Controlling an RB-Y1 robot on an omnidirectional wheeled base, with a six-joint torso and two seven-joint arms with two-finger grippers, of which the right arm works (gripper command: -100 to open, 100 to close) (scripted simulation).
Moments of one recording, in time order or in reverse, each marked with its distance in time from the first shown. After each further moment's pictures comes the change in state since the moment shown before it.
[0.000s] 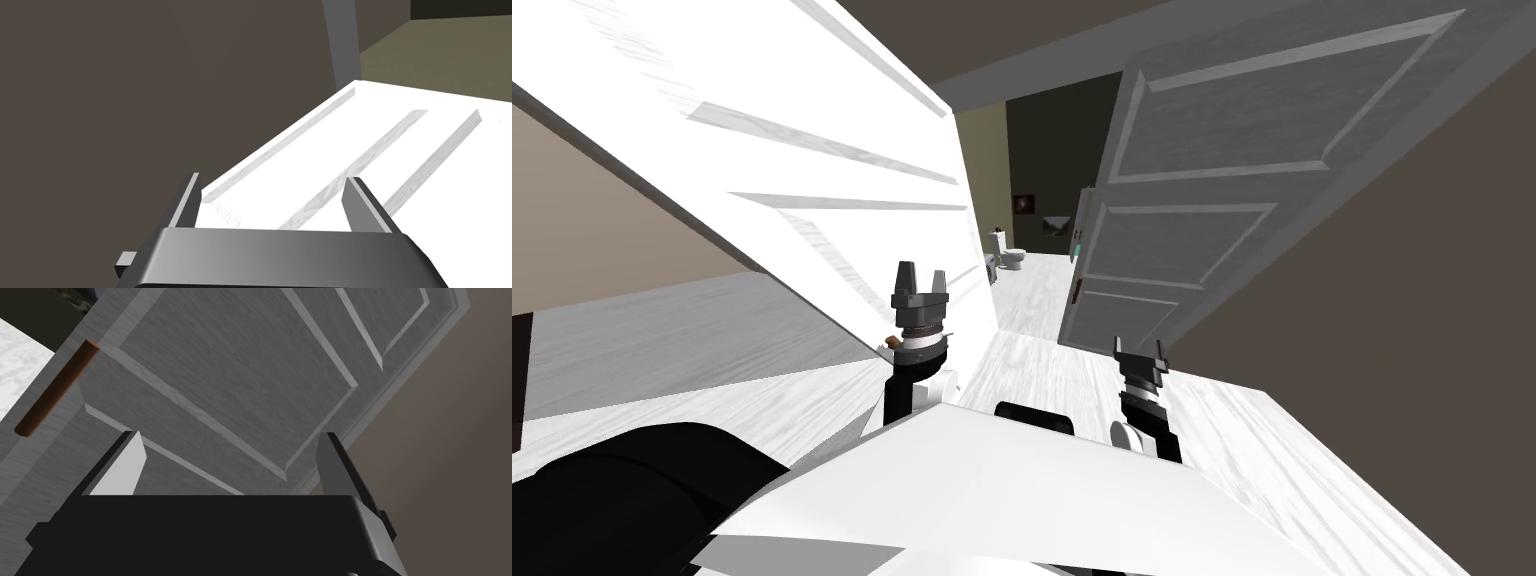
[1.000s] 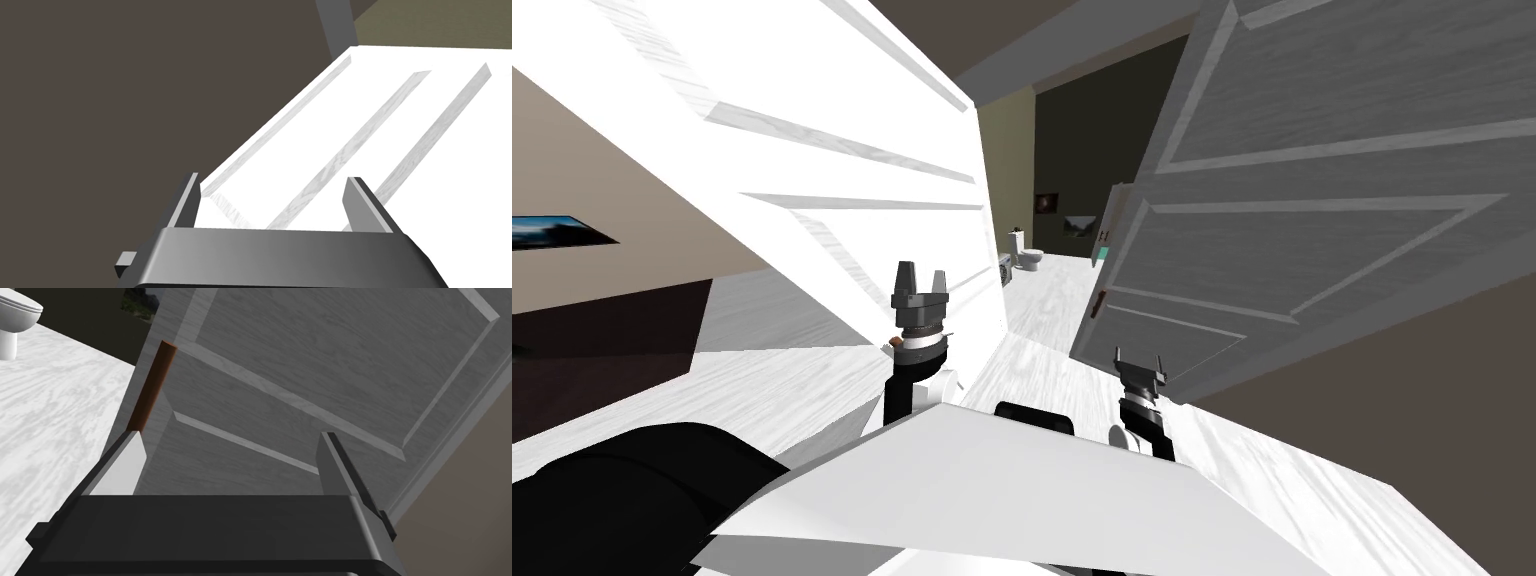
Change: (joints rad) arm -0.050 -0.006 -0.012 0.202 -0.127 -0.040 -0.196
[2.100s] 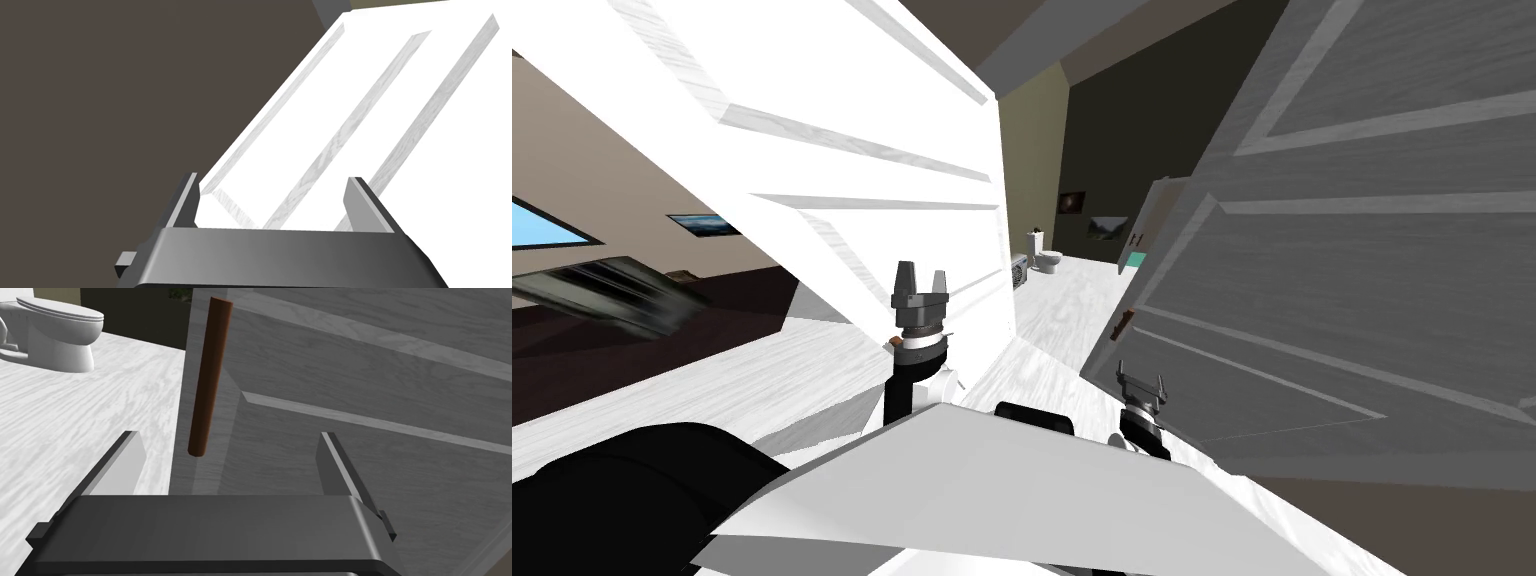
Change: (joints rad) arm -0.041 0.000 -0.008 0.212 -0.133 -0.048 -0.211
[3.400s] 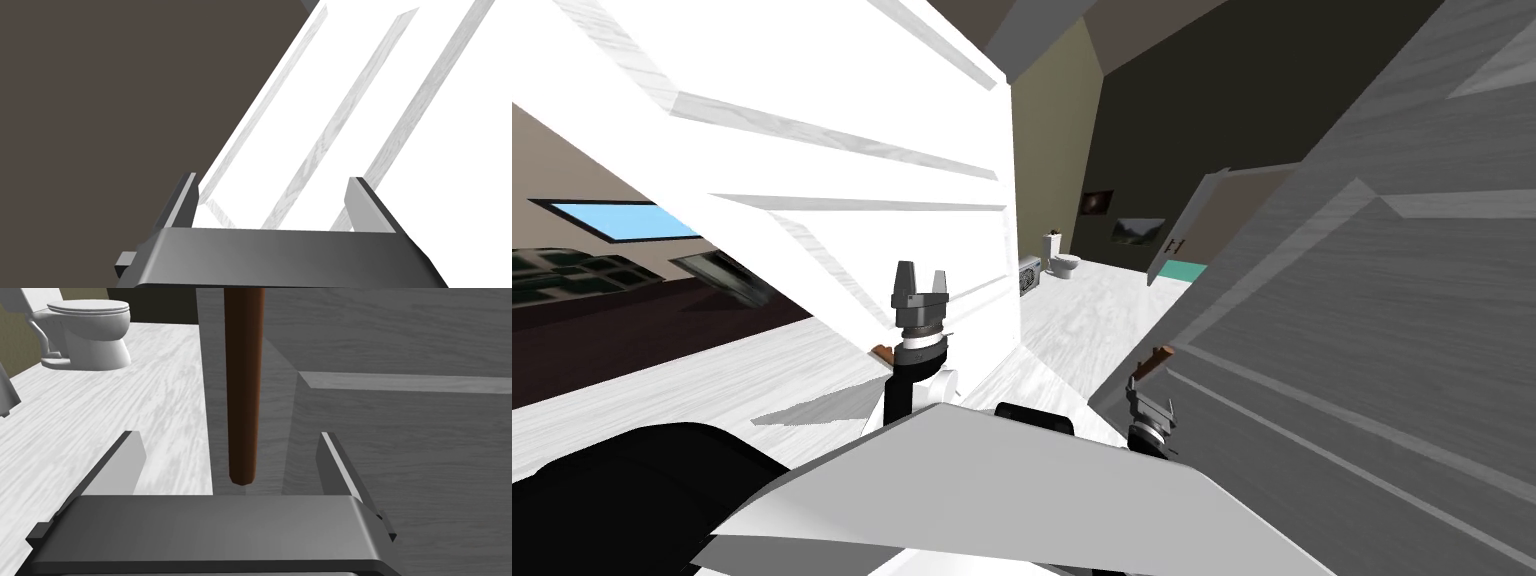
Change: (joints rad) arm -0.040 -0.036 -0.013 0.216 -0.121 -0.048 -0.229
